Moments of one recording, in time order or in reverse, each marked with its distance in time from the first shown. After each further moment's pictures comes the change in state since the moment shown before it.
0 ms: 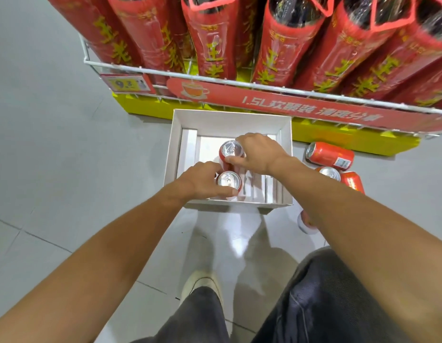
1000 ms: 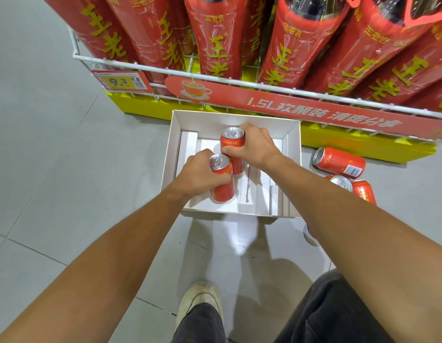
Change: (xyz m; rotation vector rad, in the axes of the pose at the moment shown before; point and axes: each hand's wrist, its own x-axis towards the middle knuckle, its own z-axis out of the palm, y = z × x) left_hand 0.040 -0.020 0.005 -0.347 0.242 -0.104; right_hand 0.052 0.010 0.026 0.505 0.140 0.166
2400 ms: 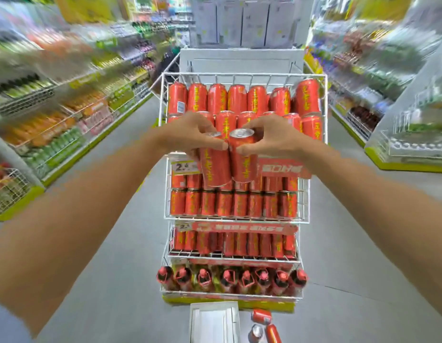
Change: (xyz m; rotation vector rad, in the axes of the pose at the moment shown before) left_hand -0.491 0.853 -0.622 0.183 0.106 0.656; right_hand -0.436 -0.605 -0.886 -0.058 0.359 -0.623
